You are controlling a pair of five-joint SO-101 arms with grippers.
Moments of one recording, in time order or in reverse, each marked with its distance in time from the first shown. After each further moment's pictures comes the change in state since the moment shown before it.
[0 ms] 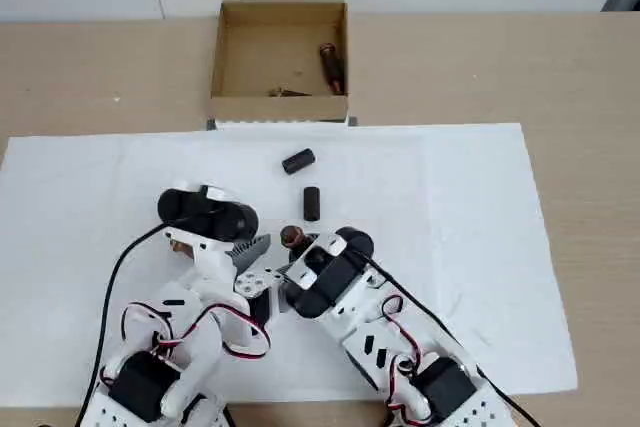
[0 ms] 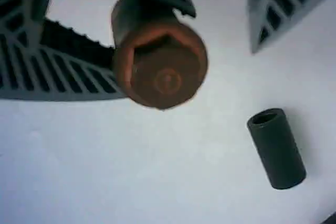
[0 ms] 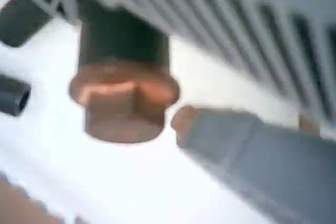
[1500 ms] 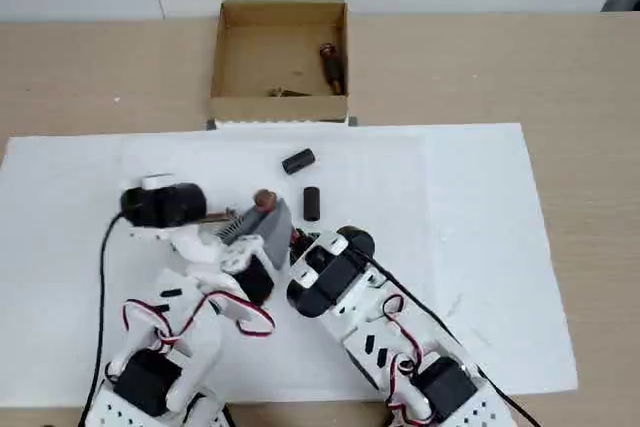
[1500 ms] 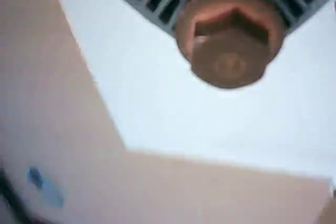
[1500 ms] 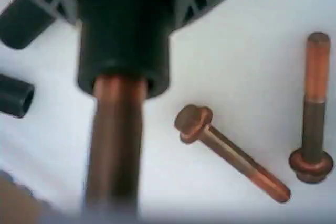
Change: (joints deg) left arm -0.4 -0.1 3.1 -17.8 16.8; right arm 0.2 0.0 -0.3 0.1 -0.2
